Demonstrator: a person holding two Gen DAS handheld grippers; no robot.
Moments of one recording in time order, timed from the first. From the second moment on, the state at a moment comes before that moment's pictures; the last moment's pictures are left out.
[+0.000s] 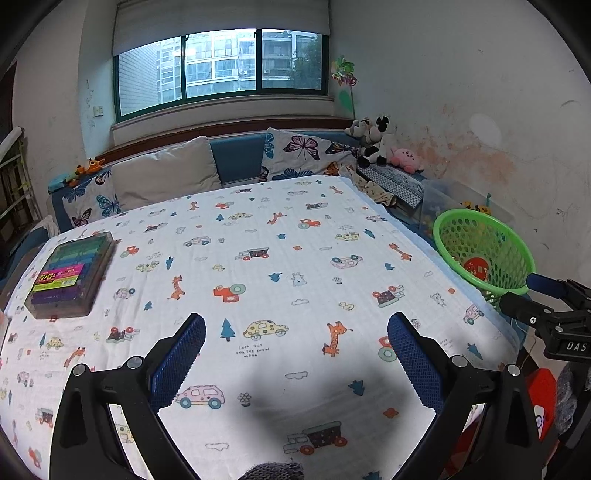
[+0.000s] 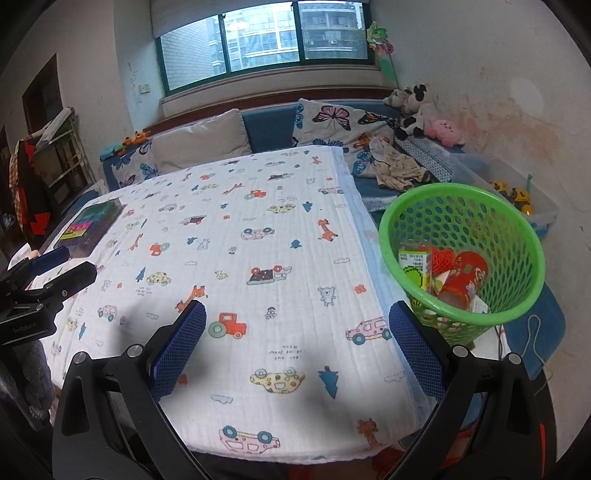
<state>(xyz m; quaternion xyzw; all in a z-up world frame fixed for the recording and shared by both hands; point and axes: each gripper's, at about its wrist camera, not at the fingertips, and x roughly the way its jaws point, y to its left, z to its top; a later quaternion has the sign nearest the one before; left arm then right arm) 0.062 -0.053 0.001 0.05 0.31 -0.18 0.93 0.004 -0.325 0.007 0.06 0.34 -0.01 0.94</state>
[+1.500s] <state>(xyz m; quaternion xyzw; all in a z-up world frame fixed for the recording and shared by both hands) 0.057 -0.048 -0.001 0.06 0.31 -0.17 0.93 0.007 -0.321 0.004 0.06 0.35 0.00 0.93</state>
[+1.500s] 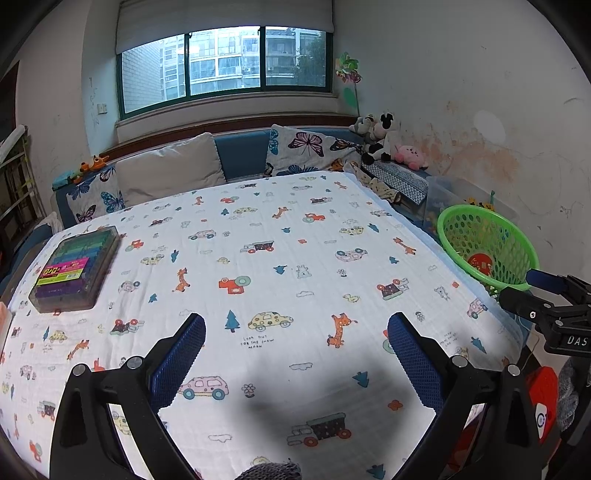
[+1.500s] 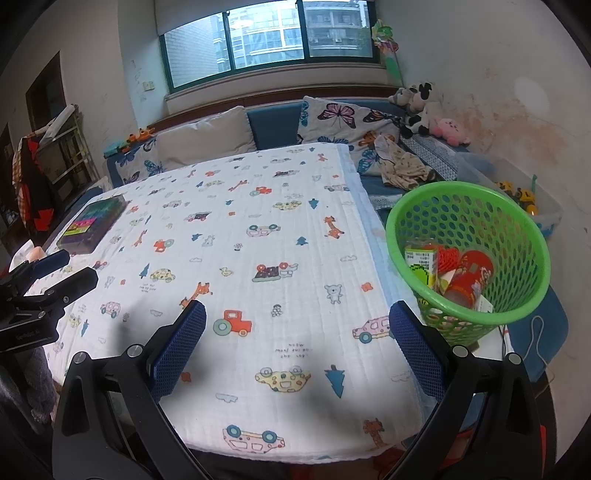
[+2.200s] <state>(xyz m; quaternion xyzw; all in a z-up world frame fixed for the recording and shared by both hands) 0.050 -0.047 0.003 0.05 0.29 -0.15 0.94 0.004 -0.322 0.005 0.06 0.34 0.01 0.94</state>
